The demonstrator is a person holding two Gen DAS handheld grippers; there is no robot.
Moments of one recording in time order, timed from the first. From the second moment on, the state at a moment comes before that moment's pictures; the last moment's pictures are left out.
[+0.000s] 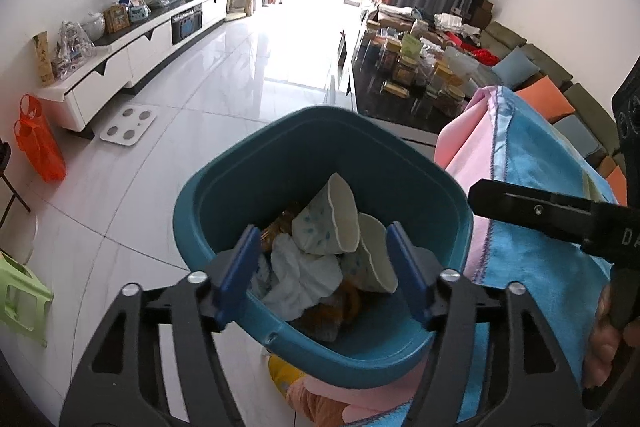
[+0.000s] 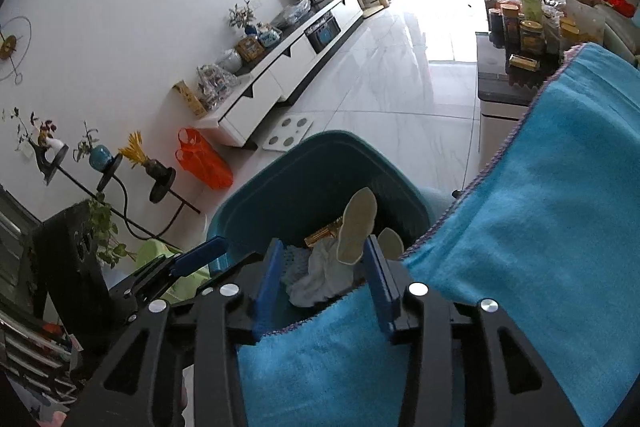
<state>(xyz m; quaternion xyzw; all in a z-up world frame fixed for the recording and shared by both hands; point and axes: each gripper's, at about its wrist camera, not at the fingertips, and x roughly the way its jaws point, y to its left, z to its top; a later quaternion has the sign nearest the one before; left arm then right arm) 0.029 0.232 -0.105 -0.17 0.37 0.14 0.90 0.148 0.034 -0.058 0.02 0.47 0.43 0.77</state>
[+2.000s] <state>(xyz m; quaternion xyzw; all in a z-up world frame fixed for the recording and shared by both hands) -0.016 -0.040 -0.014 0.00 0.13 0.01 0.99 -0.024 -0.315 -0.025 0.06 0.15 0.05 0.98</state>
